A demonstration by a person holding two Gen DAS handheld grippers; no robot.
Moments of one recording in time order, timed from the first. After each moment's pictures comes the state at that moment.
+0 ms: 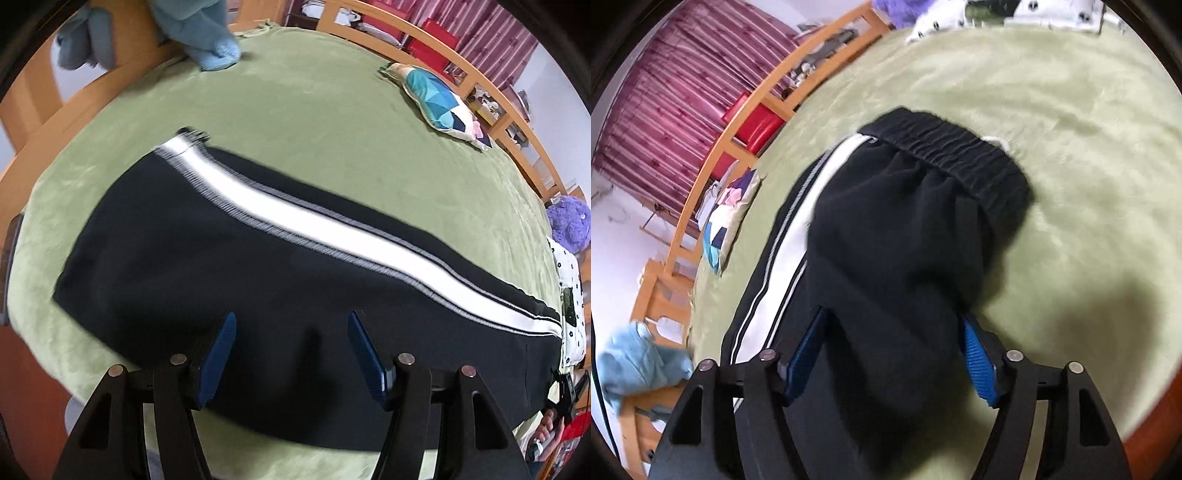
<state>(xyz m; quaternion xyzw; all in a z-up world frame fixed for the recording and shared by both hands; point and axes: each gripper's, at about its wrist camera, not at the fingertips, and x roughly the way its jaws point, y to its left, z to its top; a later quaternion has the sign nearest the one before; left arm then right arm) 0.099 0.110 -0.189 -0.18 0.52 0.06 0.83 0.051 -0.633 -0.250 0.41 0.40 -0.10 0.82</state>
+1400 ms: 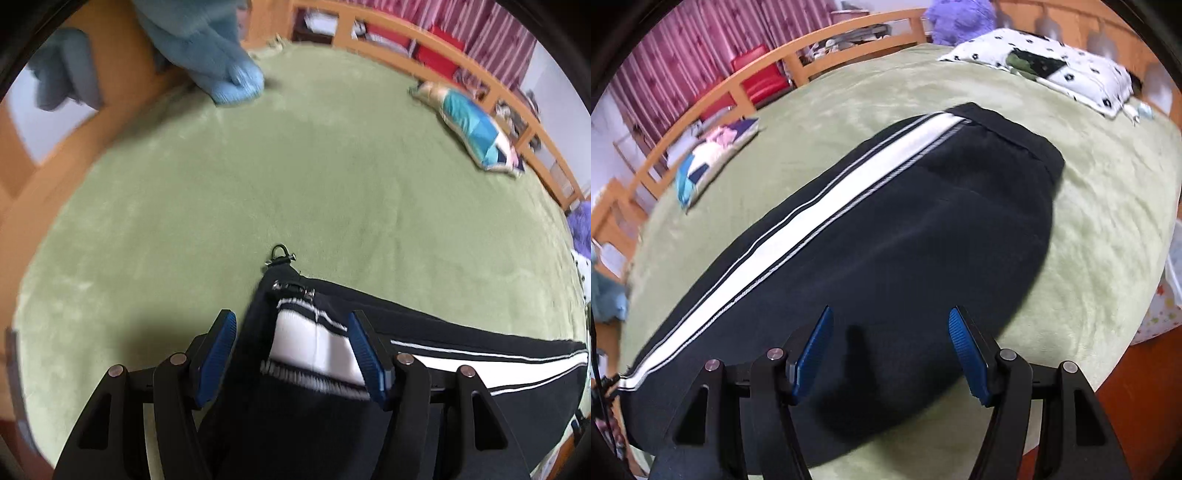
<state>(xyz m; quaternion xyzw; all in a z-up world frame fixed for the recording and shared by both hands) 0.214 0.209 -0.222 -0.14 0.52 0.07 0.84 0.046 -0.523 -0.203 0.22 0.45 -0.17 0.85</state>
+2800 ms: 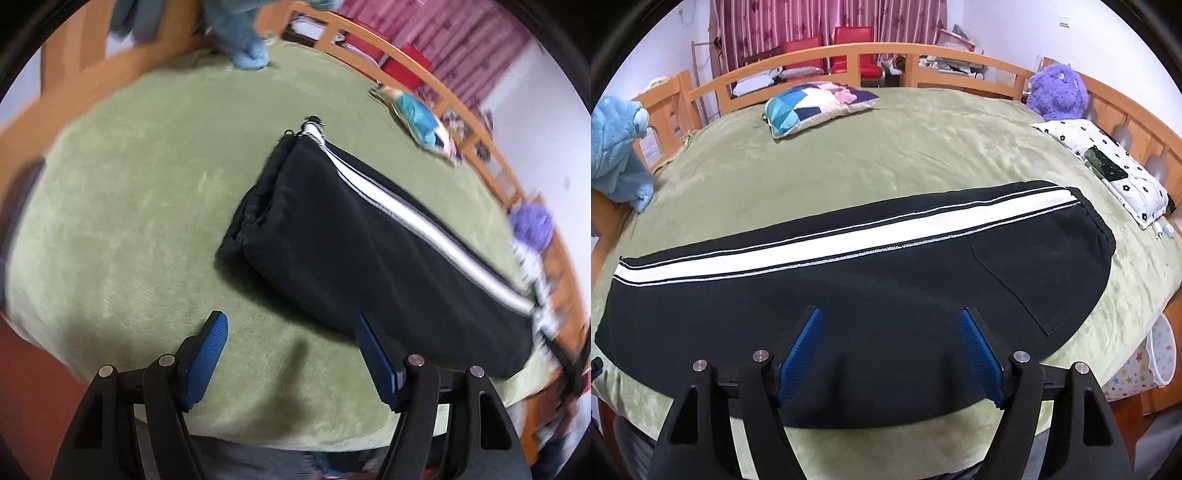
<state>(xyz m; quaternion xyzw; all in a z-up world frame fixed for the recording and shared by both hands) 0.013 0.238 -0.230 -0.25 0.48 -0.03 0.84 0.023 -0.312 -0.144 0.04 0.43 -0.10 0.89</state>
